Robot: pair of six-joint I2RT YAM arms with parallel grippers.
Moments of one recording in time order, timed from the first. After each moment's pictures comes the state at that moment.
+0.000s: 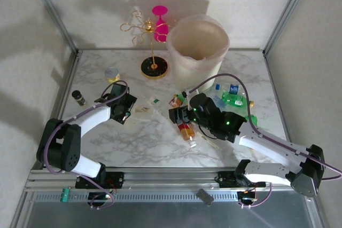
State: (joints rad) left arm -0.26 1.49 0.80 -0.37 -0.03 -1.37; right arm 0.99 1.13 0.95 -0.41 0.18 0.46
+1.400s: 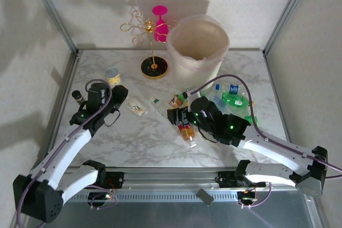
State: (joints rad) left arm -0.25 0.95 0.76 -0.32 0.04 -1.09; right arm 1.07 1.07 0.97 -0.41 0.25 0.50
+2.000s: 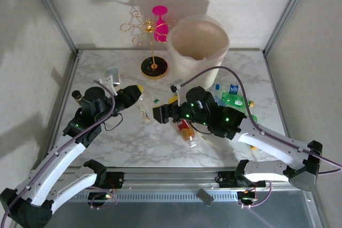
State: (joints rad) left arm -0.45 0.83 0.82 -0.20 0.24 -0.89; right arm 1.07 1.19 1.16 -0.37 -0.01 0.49
